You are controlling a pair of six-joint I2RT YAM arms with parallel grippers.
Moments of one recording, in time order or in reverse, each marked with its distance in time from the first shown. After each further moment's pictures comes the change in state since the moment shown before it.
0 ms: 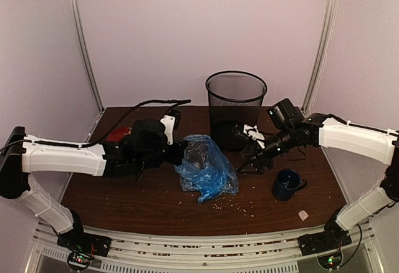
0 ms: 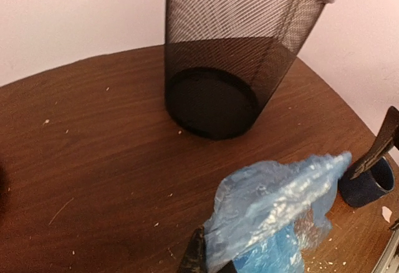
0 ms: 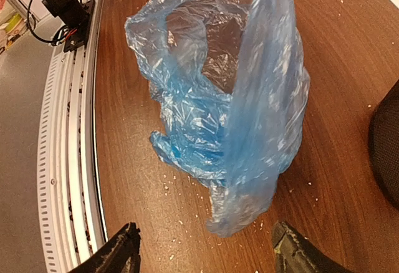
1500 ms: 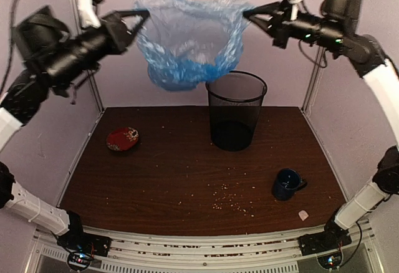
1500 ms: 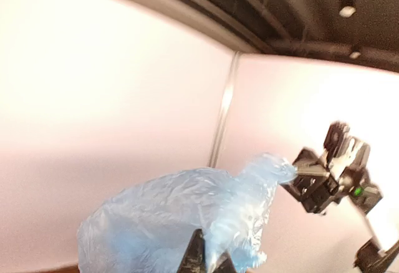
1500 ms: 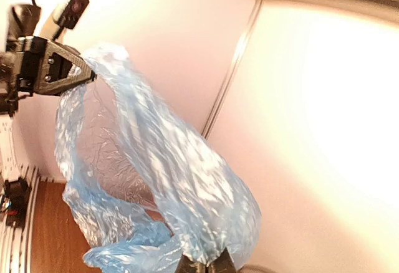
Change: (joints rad) left arm -0.023 -0.179 0.776 -0.341 -0.011 0.197; right arm 0.045 0.143 1.056 -0.018 0.174 0.063
